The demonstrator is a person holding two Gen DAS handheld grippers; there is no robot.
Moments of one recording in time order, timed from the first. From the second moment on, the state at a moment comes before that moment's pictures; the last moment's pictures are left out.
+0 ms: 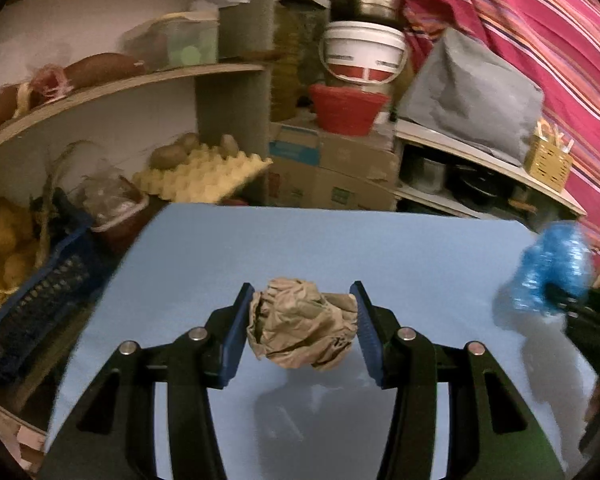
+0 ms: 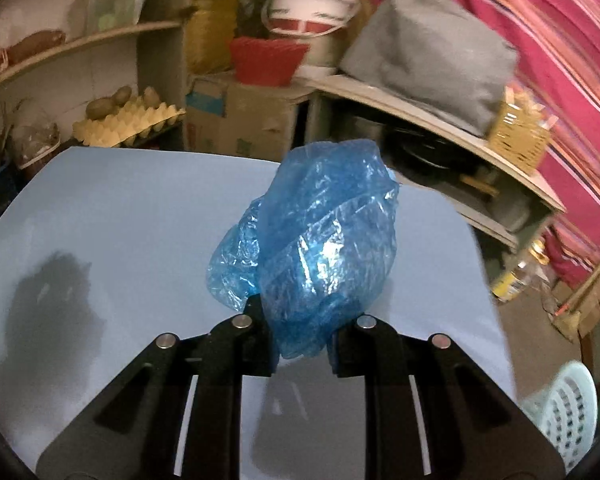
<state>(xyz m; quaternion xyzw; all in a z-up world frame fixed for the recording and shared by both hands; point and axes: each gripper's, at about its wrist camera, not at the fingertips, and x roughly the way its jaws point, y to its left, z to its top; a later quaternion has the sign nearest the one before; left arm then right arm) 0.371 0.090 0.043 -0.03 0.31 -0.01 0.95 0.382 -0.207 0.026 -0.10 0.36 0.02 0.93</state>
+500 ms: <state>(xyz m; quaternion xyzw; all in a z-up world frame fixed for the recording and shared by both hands) 0.315 -0.073 0.040 0.05 0.31 -0.11 0.94 0.234 -0.459 0.049 0.04 0.35 -0.11 0.93</state>
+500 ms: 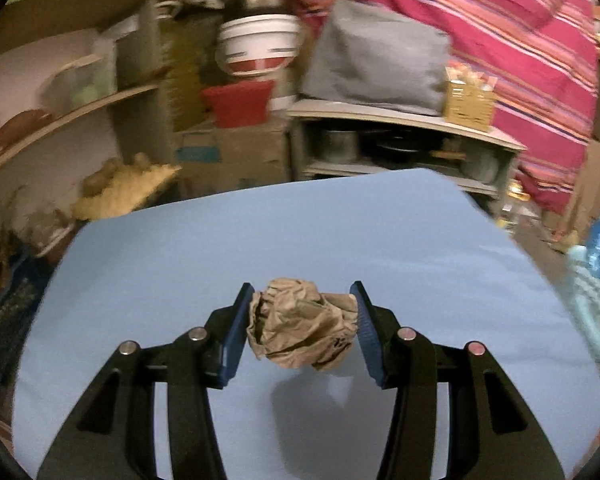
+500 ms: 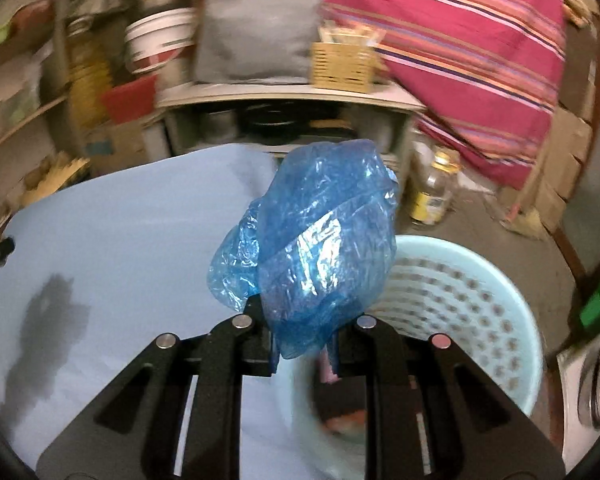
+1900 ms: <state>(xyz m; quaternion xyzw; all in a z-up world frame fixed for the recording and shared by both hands) 0.249 -0.426 0.034 0.11 0.29 -0.29 0.91 0.122 -0.611 0.055 0.14 0.30 -0.21 0.92</state>
